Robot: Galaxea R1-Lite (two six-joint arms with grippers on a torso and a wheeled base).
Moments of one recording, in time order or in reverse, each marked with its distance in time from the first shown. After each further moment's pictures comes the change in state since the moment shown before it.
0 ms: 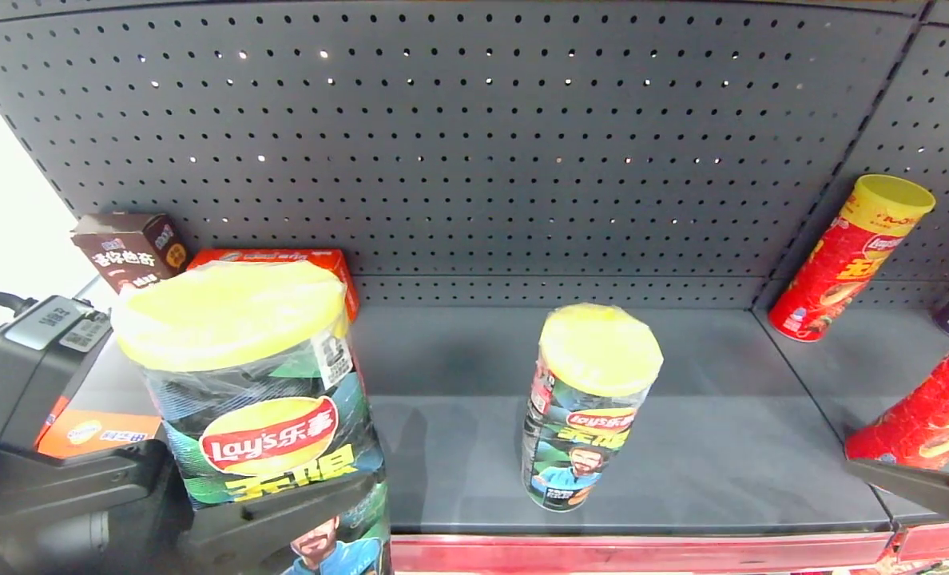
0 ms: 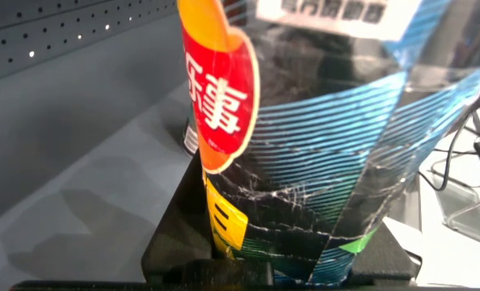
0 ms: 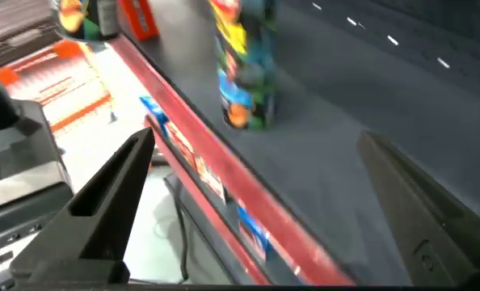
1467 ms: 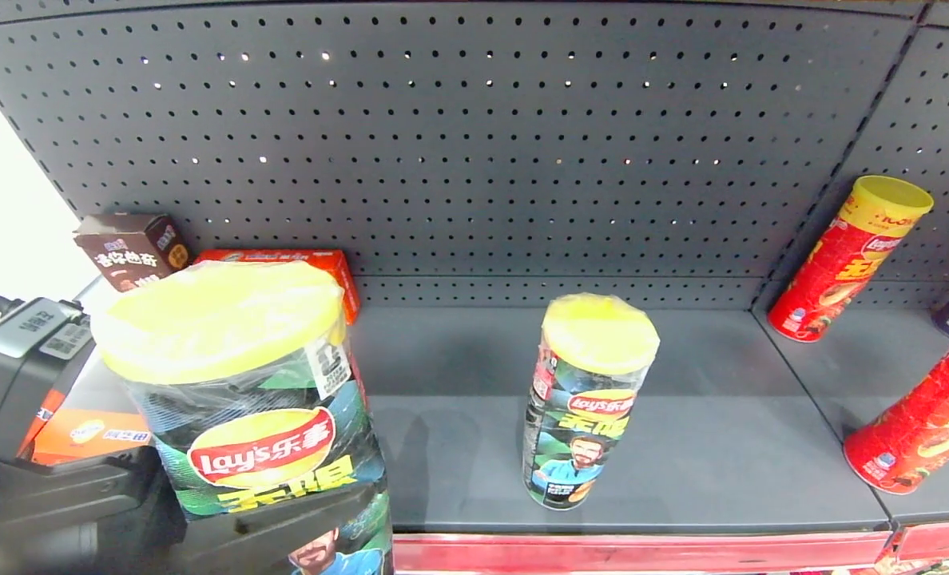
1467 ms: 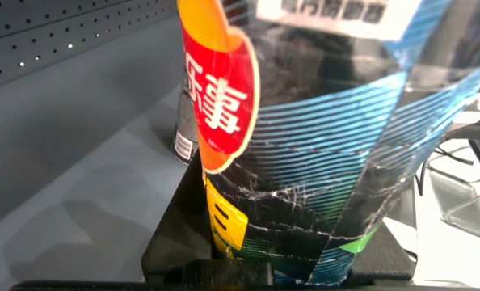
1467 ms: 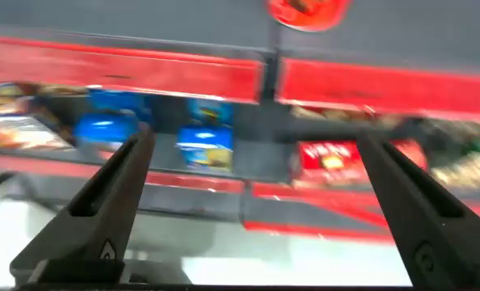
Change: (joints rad) left arm -0.026 -0.011 0.000 -0.001 -0.001 0.007; right arm -0.382 -0.600 0.046 0.777 -0.486 0.133
